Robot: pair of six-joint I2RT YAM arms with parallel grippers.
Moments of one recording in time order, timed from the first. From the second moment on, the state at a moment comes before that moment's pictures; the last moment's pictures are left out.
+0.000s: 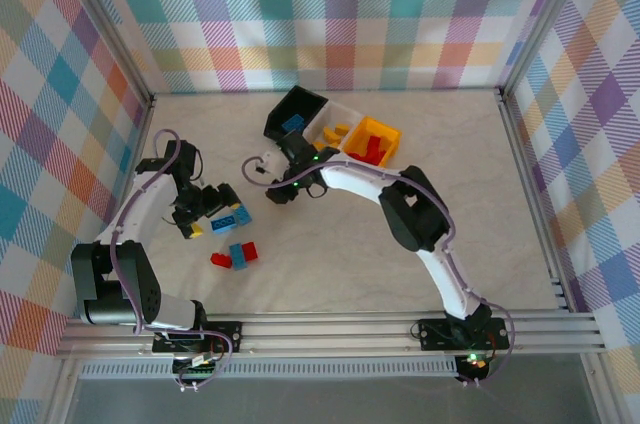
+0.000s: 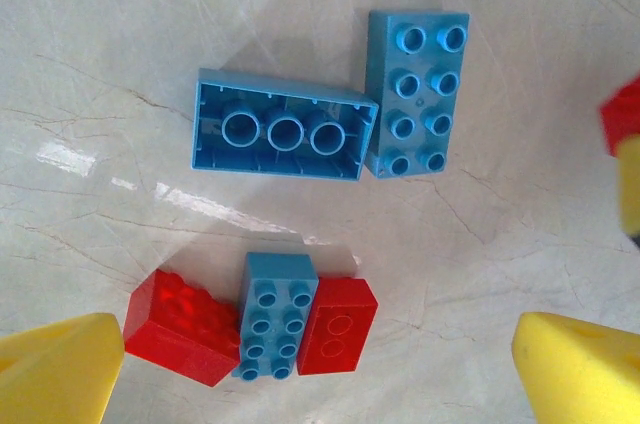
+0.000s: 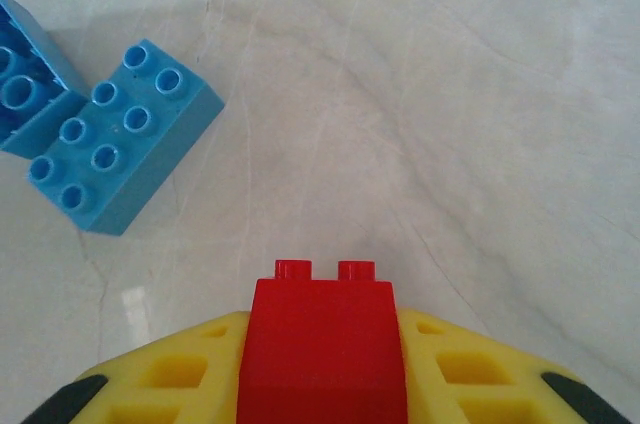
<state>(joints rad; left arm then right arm) 0.03 1.41 1.06 -1.08 0.23 -0.55 0.80 2.26 1.79 -0.45 -0.32 -0.27</state>
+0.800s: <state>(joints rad) -0.10 1.40 1.06 -1.05 0.25 -0.58 0.35 1.93 1.52 -0.44 -0.32 -0.11</state>
